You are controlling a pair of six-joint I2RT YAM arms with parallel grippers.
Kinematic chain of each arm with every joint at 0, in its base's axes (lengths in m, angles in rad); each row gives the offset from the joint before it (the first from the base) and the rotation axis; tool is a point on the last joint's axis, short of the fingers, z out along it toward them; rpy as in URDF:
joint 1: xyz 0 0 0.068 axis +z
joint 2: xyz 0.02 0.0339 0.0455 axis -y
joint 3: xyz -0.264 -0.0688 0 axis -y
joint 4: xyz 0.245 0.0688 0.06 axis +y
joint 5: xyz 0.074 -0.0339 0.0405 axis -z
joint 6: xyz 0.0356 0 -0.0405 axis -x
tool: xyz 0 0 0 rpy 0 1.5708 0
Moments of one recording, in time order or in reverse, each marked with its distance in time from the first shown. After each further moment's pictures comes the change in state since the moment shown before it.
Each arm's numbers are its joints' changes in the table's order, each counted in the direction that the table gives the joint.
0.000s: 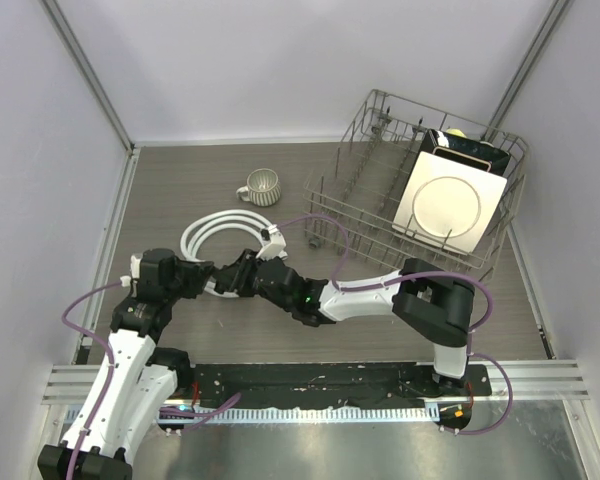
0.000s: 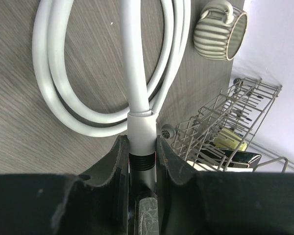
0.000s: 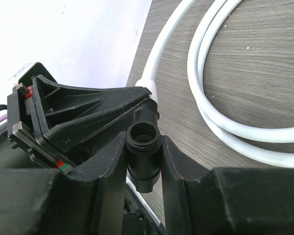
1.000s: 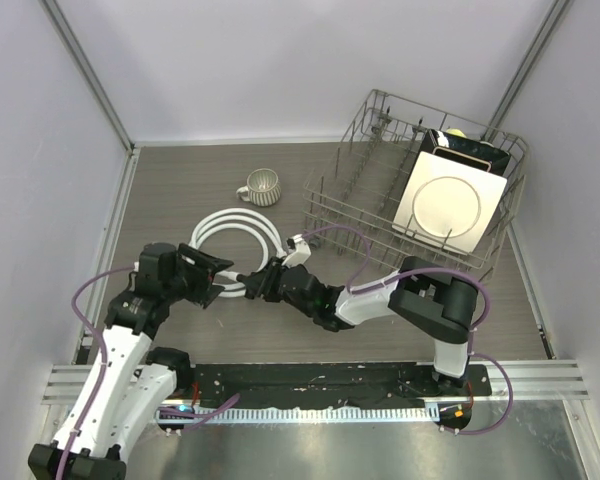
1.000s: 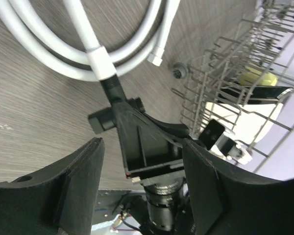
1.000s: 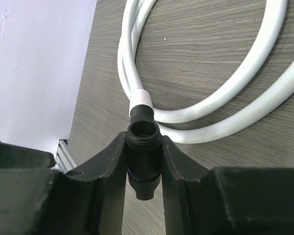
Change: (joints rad) left arm -0.042 -0.023 0.103 0.113 0.217 -0.125; right arm -0.060 0.013 -0.230 -0.139 0.018 -0.005
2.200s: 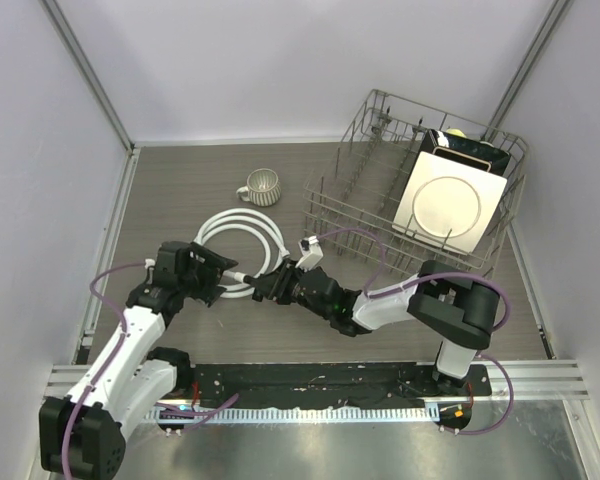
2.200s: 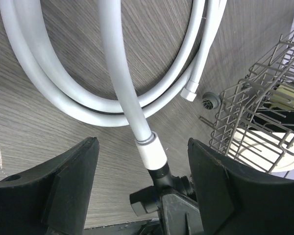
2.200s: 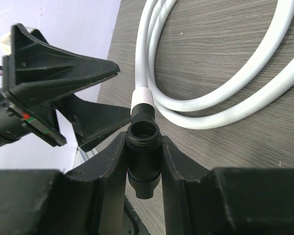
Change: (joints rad) left arm 0.000 -0.202 -0.122 -0.242 -0.078 -0.087; right arm -0.017 0.102 -0.149 -0.116 -0.072 -0.015
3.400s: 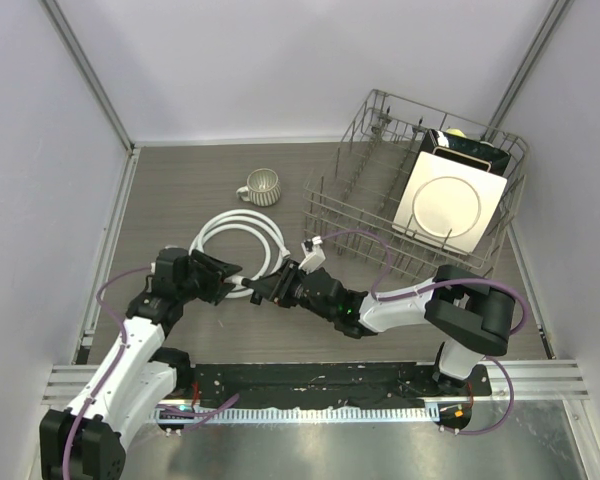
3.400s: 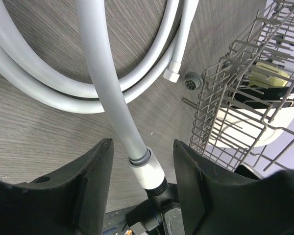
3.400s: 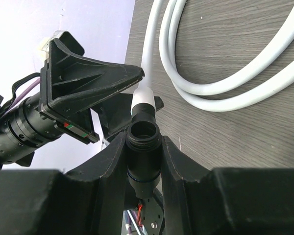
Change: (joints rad) left arm 0.001 0.092 -0.086 -0.096 0.101 0.038; right arm 0.023 0.098 -0.017 0.065 -0.019 -0.114
